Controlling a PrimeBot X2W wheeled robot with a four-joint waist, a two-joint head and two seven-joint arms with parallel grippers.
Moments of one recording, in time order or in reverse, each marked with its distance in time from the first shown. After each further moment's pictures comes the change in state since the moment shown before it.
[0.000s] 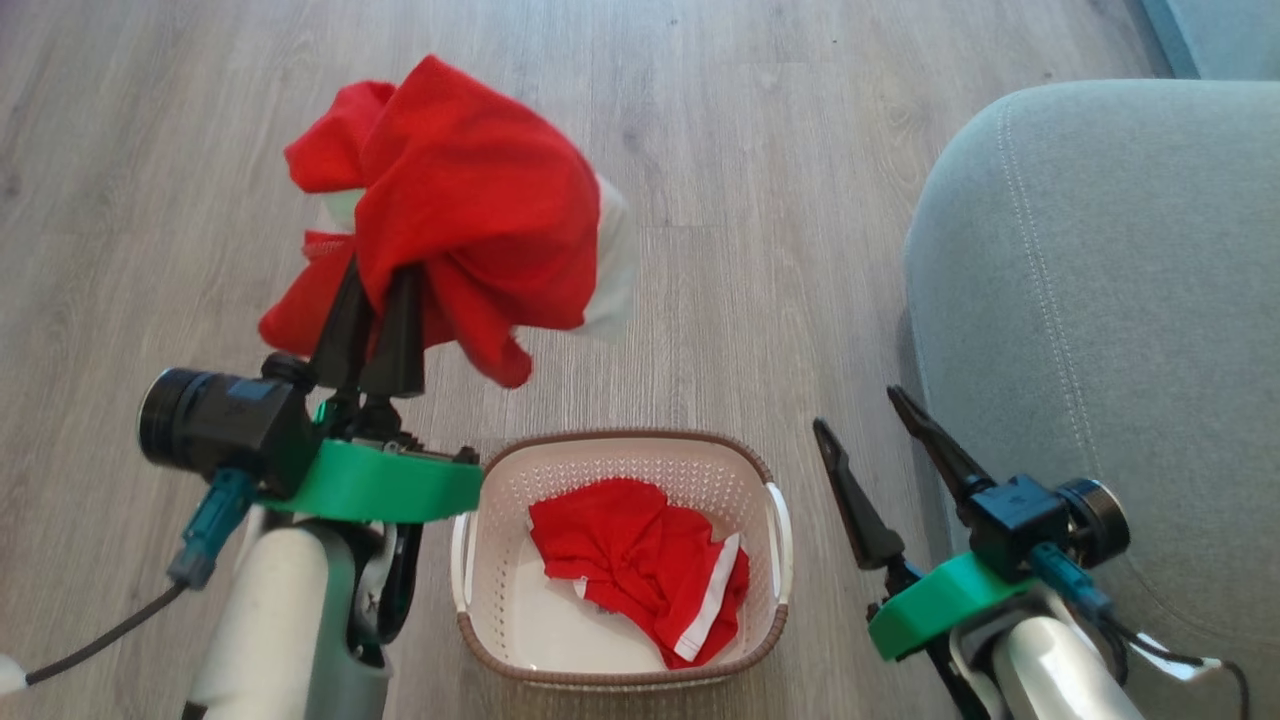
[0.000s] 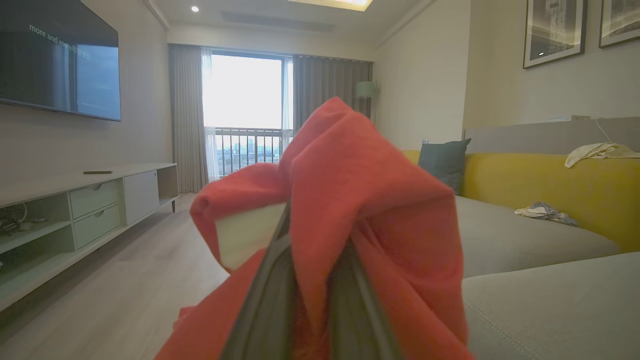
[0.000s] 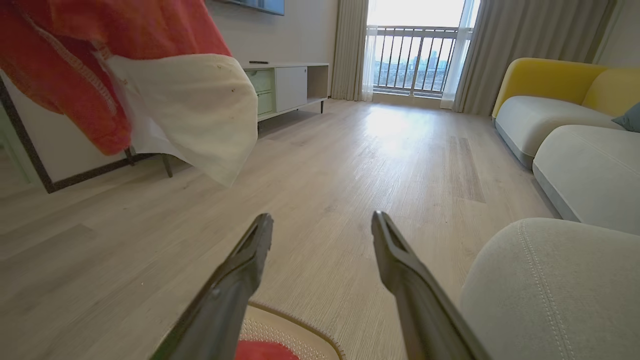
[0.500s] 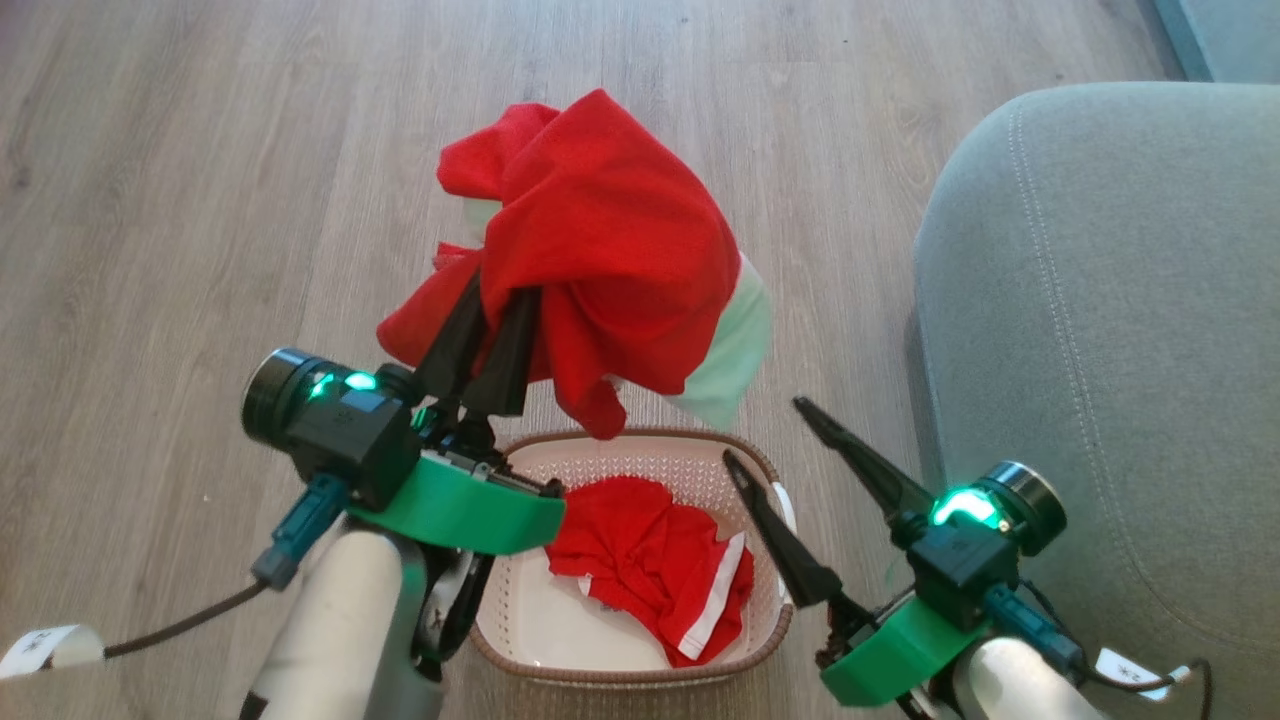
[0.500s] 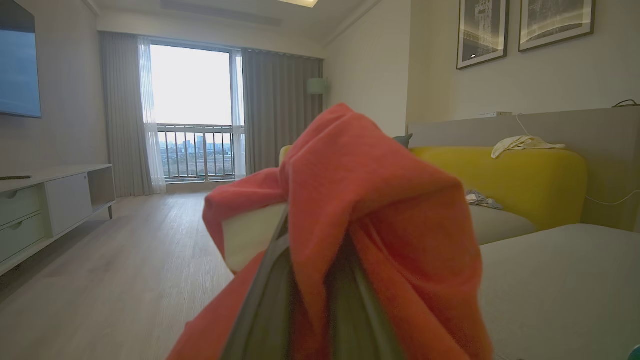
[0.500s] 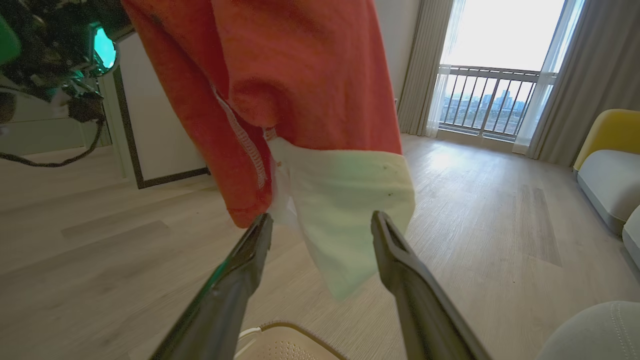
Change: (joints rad) left arm -0.025 -0.001 -0.143 -0.008 -0.029 -0.045 0.000; right arm -0.005 -0.084 0.206 -0.181 0.039 0.000 0.000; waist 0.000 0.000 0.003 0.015
